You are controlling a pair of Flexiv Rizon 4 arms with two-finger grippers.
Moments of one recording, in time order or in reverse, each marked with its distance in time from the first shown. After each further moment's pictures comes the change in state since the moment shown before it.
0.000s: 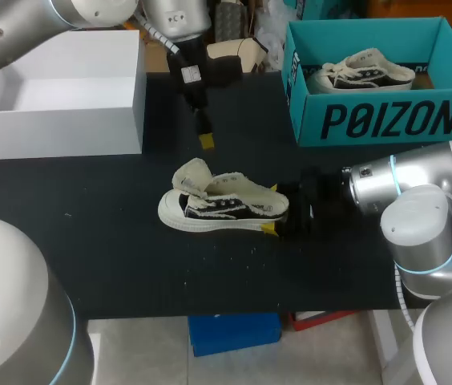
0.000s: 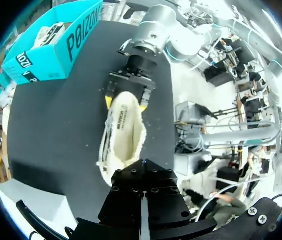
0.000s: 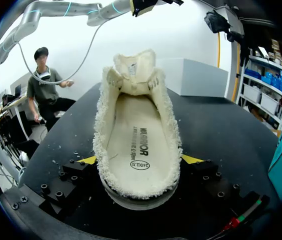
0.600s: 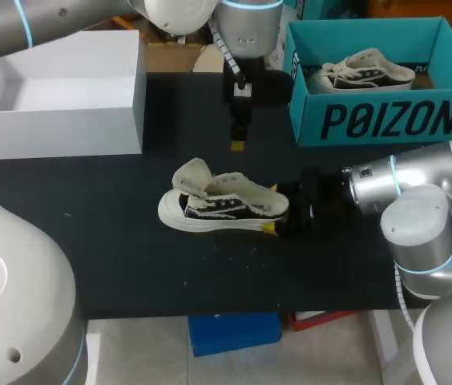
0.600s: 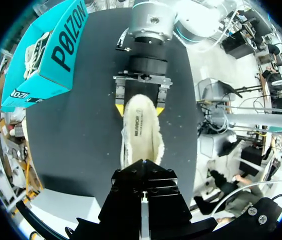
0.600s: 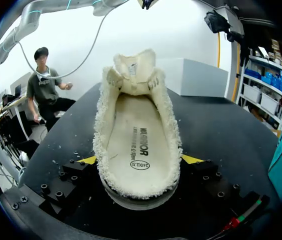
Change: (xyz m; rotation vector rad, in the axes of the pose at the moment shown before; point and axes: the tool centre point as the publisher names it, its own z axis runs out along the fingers) left arm -0.014 -0.047 0.018 -0.207 -0.235 0.086; right arm 0.000 0.000 0.000 0.000 0.000 0.000
